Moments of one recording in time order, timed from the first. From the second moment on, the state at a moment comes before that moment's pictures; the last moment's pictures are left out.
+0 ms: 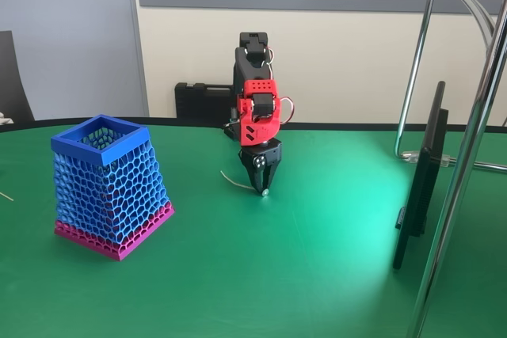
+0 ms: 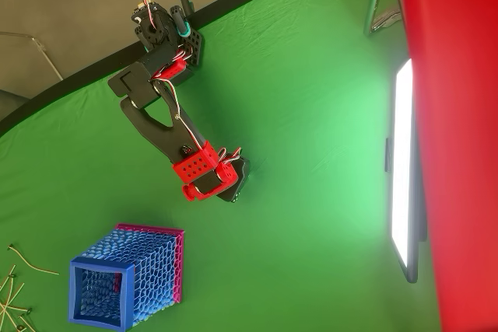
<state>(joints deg) -7.2 62.1 85.0 66.5 58.6</state>
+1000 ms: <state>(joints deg) 7.9 88.6 65.4 50.8 35.2</state>
